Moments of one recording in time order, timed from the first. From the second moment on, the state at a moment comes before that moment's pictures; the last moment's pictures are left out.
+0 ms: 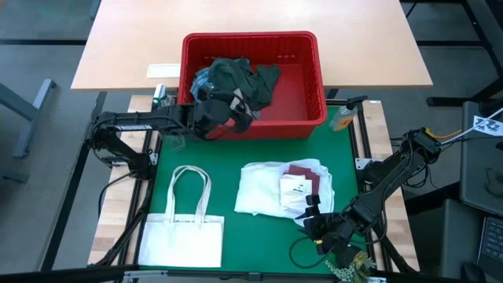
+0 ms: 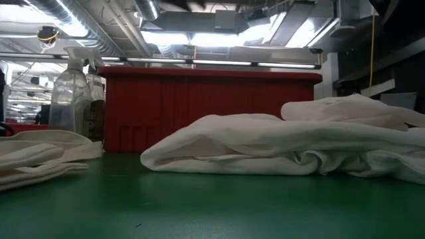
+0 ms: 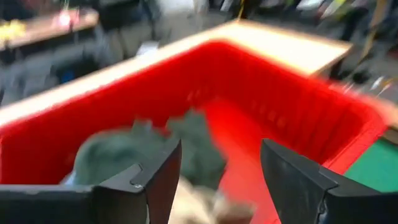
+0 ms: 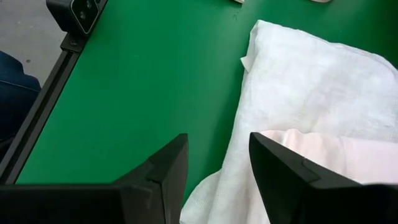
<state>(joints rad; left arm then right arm) 0.07 1.49 1.55 -0.59 -0.92 -0.32 0.81 1.49 1.03 -0.52 0.48 0.39</state>
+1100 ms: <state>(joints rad) 0.32 1.65 1.55 -1.19 -0.61 -0.83 0.81 1.49 1.03 -0.52 0.48 0.39</state>
